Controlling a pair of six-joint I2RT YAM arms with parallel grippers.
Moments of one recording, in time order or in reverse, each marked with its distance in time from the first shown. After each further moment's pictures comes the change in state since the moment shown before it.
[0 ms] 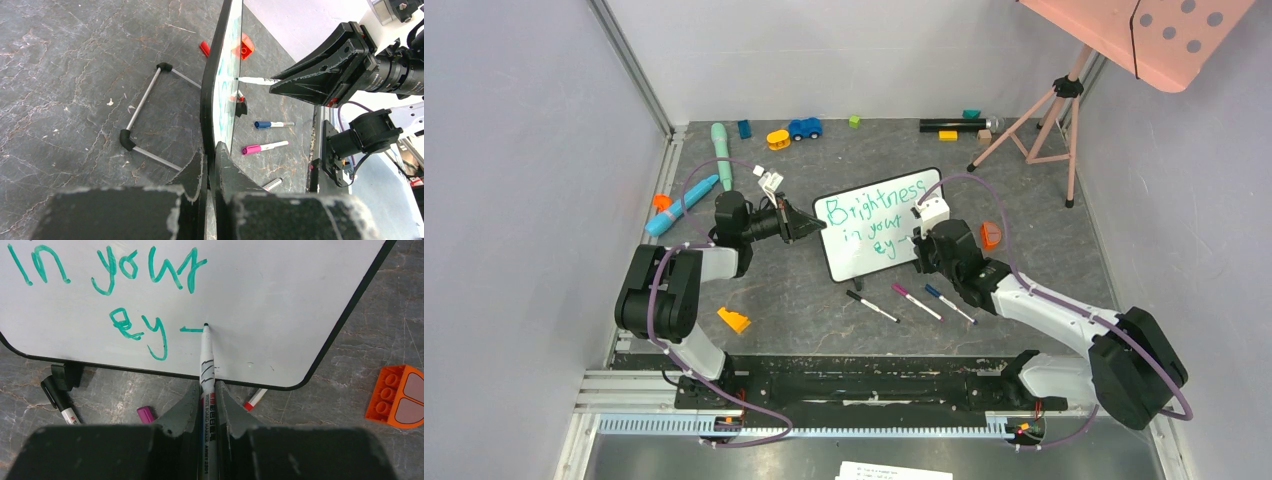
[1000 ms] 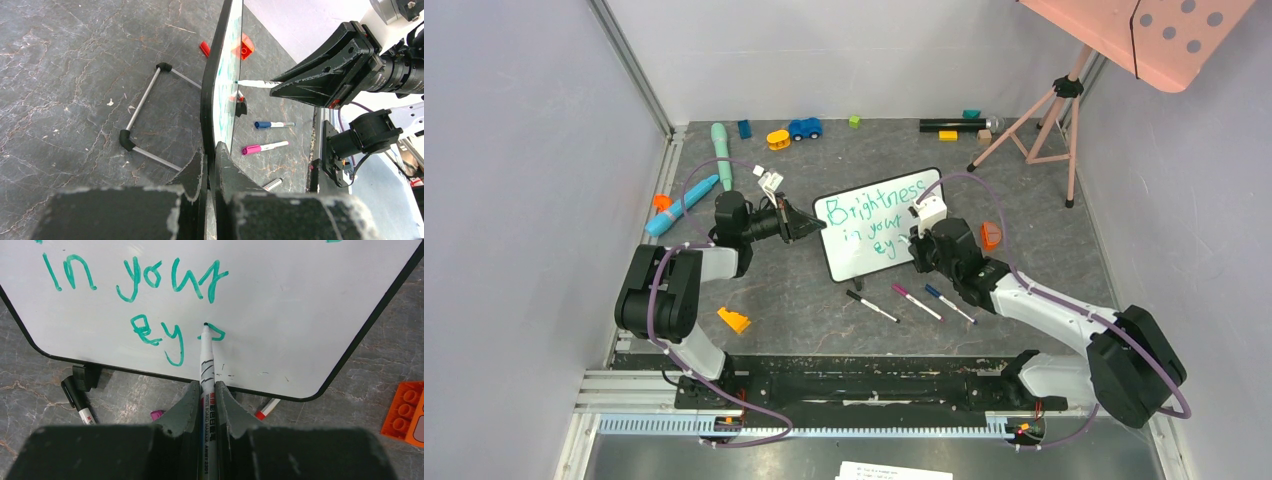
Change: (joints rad) left arm 0.001 0.000 0.000 0.000 -0.003 0.000; right arm -0.002 0.016 0.008 0.032 -0.057 0.000
